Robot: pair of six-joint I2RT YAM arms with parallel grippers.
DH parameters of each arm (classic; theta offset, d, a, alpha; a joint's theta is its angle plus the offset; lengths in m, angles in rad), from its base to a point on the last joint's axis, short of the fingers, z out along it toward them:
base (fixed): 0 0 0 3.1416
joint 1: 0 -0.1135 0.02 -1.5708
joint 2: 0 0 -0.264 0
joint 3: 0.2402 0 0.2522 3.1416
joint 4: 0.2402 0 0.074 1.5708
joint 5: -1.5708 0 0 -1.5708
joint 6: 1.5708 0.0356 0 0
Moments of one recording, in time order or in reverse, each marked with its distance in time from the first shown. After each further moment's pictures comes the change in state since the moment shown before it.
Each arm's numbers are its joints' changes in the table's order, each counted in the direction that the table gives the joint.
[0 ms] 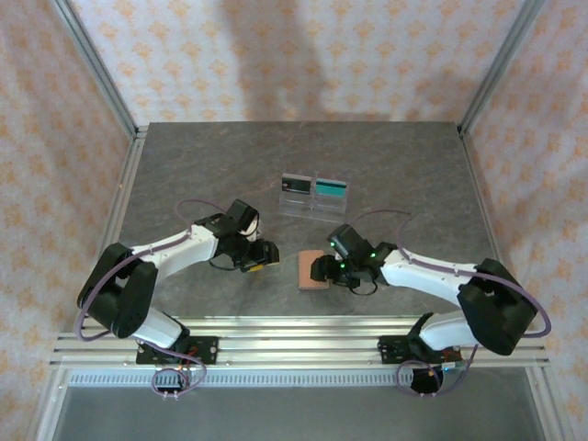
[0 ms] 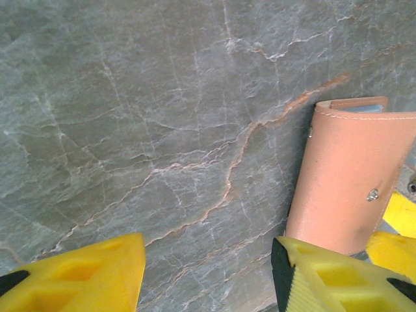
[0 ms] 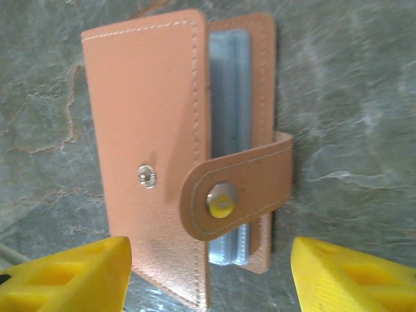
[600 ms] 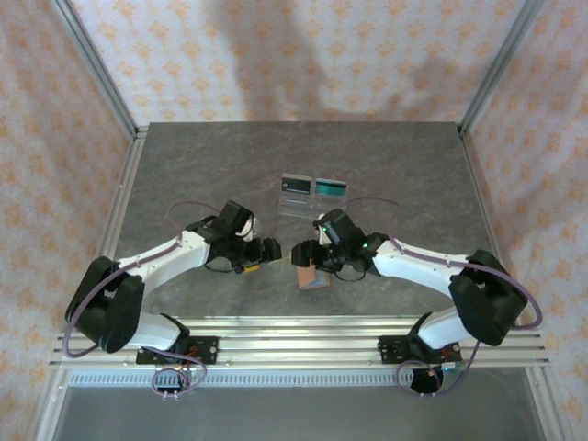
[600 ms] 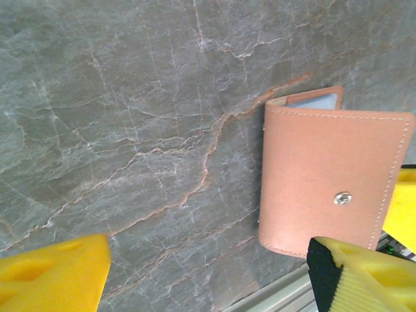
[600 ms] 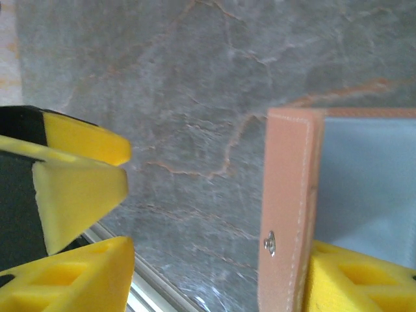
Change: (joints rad) left arm -0.017 0.108 -0.047 -0.020 -0.021 -0.036; right arm 0.000 -0.084 0.121 -0.168 0.138 -0.032
